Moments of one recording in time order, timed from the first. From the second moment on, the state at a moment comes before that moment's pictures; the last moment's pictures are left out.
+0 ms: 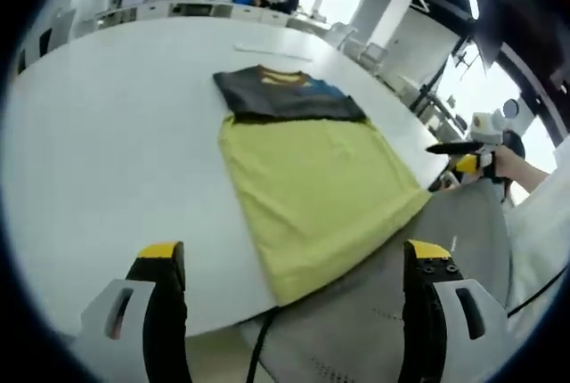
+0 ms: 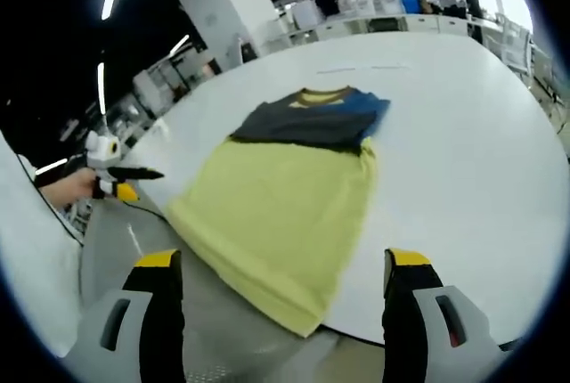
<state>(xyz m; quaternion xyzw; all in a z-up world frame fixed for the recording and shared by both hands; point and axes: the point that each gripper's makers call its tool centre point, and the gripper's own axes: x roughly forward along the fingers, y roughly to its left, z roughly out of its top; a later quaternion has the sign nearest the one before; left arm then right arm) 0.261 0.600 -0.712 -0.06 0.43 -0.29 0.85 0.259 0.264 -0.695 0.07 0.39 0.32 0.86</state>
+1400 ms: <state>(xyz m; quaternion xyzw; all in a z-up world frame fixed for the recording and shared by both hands) 0.238 0.603 -0.746 -0.09 0.51 -0.29 0.81 0.225 0.260 -0.738 0.11 0.50 0.32 0.79</state>
